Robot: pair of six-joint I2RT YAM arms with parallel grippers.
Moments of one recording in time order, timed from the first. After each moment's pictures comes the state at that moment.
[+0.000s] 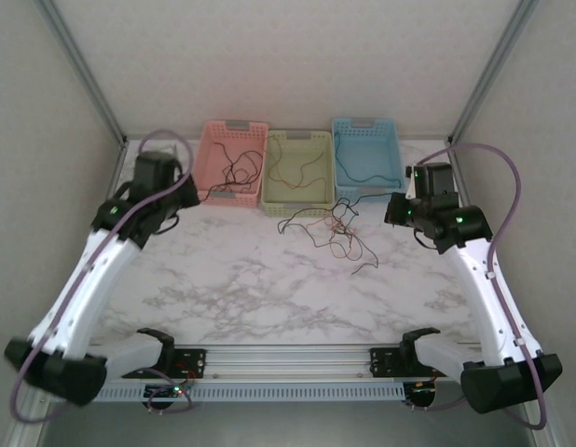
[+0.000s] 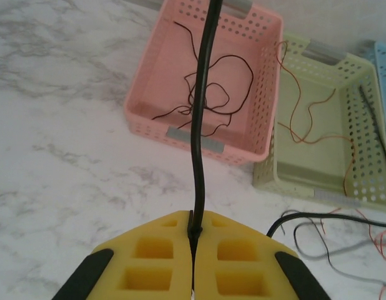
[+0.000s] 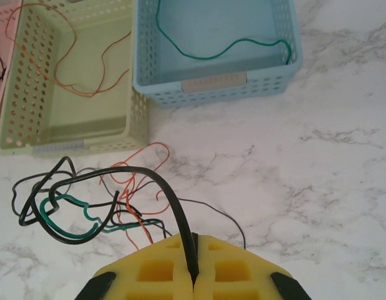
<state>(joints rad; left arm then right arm) -0.35 1.21 1.31 -0.80 -0.21 -0.50 0.25 1.09 1.25 -0.97 0.02 0.33</state>
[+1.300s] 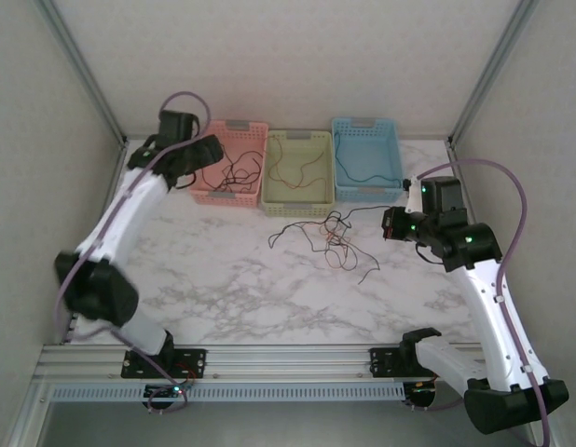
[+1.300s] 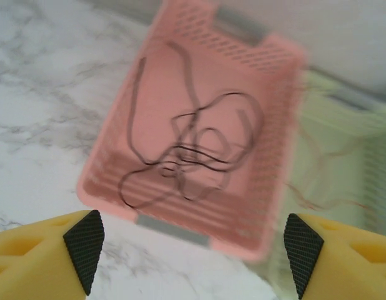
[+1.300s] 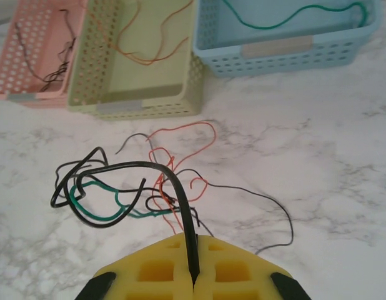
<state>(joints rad) -0.27 1.53 1.55 -0.68 -0.09 -0.50 0.25 0.98 1.19 -1.00 -0.19 0.33</state>
